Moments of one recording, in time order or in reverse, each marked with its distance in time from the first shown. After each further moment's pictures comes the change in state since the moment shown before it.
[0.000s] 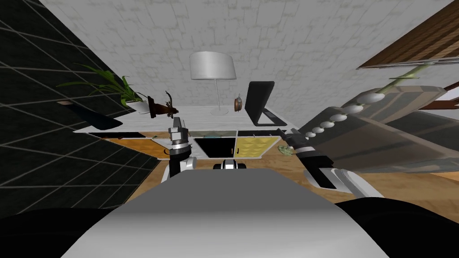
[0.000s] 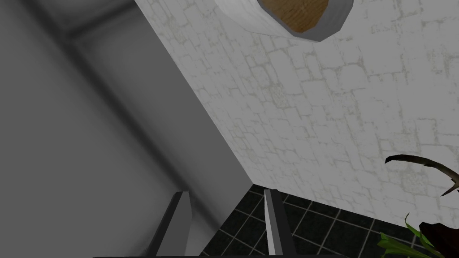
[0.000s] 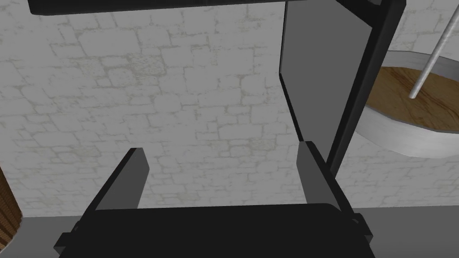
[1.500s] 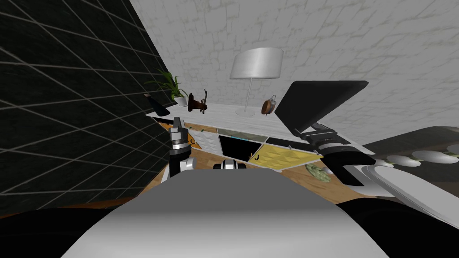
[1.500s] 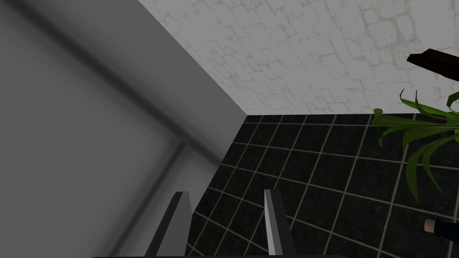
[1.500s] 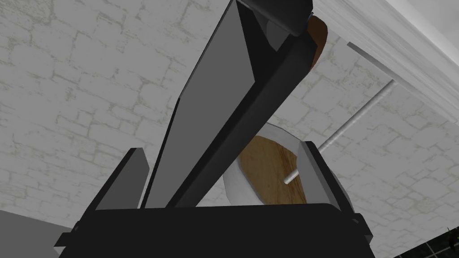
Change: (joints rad) left arm 0.000 0.000 0.000 0.000 0.000 0.000 0.000; right arm 0.148 -0.304 -0.168 0.091 0.192 0.248 0.082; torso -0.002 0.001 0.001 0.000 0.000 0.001
